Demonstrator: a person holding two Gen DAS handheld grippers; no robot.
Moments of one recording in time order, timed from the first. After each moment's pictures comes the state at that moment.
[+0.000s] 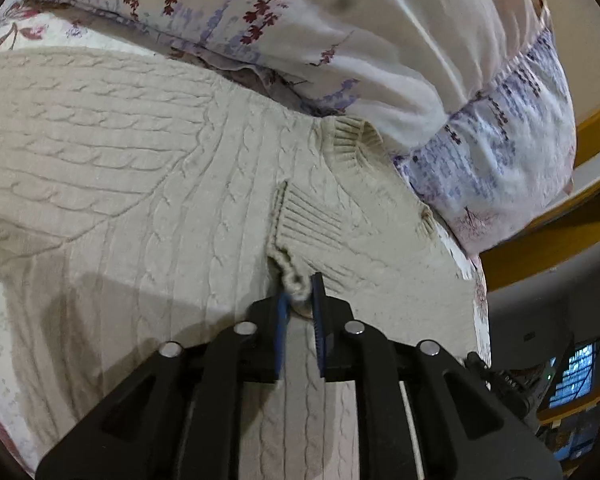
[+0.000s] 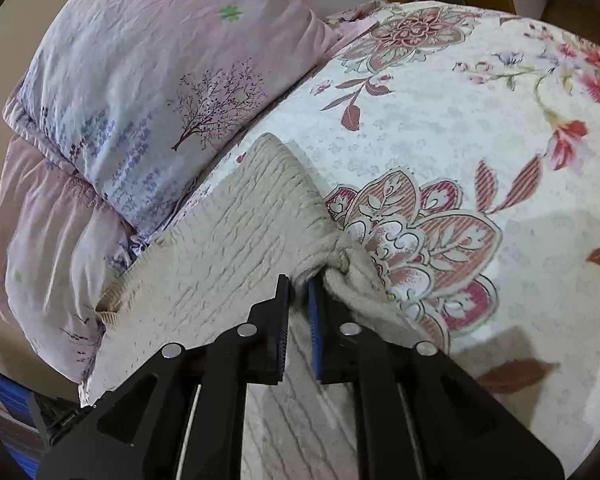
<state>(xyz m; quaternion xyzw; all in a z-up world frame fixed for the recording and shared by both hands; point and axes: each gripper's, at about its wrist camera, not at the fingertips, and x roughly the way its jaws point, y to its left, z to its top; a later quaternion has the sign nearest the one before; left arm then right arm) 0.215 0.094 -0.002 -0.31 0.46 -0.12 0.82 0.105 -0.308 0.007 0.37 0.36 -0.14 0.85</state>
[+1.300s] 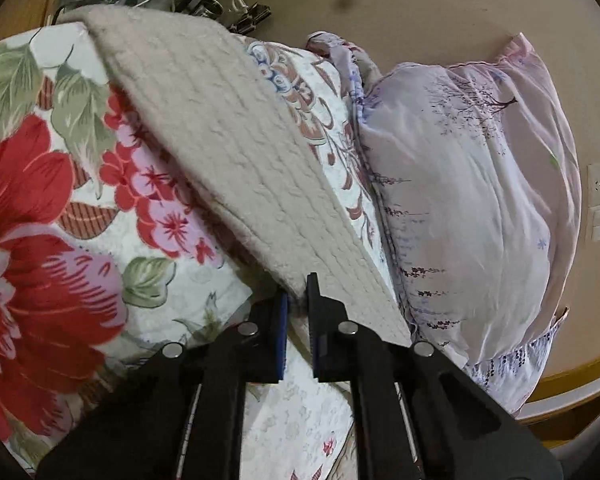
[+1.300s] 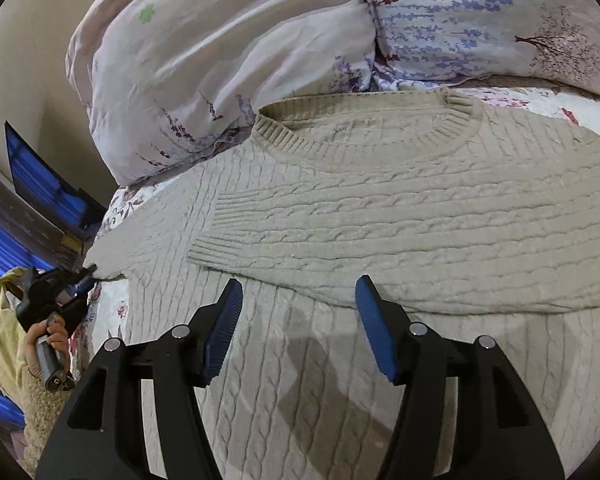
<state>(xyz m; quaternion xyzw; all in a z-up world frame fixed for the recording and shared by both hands) 0.118 0.377 -0.012 -0.56 0.31 0.10 0.77 0.173 -0.116 0.022 0.16 0.47 0.15 0.86</state>
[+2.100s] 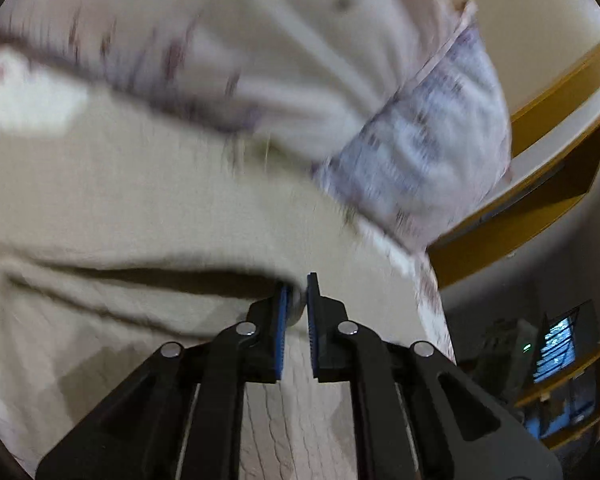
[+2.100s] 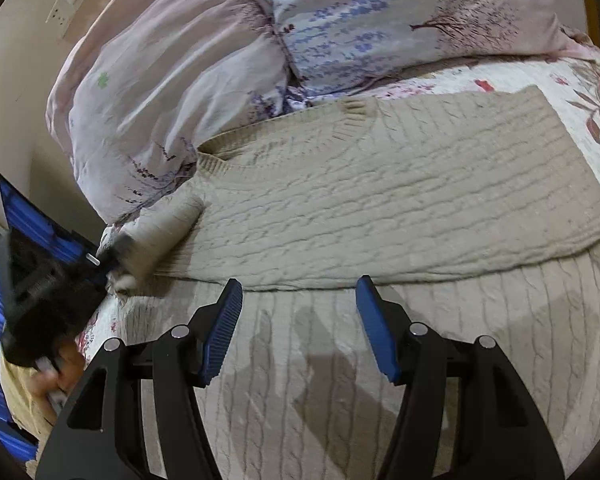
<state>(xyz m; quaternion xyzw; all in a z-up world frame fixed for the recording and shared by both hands) 0.193 0.075 0.024 -0.33 0.41 -0.20 0.83 0.150 -0.181 0.018 0.22 0.45 0.10 0.86</state>
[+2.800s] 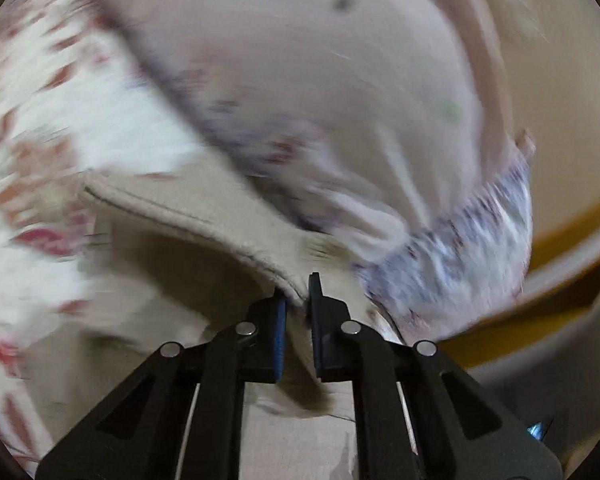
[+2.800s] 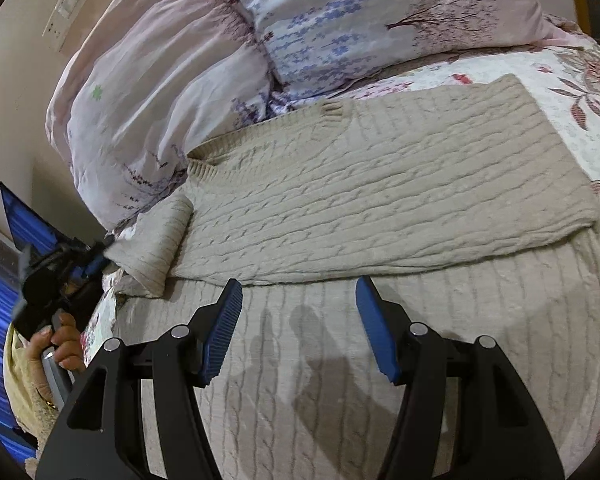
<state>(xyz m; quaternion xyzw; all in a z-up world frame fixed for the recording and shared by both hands) 0.201 0.138 0.045 -0.43 0.33 -0.10 0.83 0.139 -0.206 0.012 0.24 0.44 0.09 0.86</state>
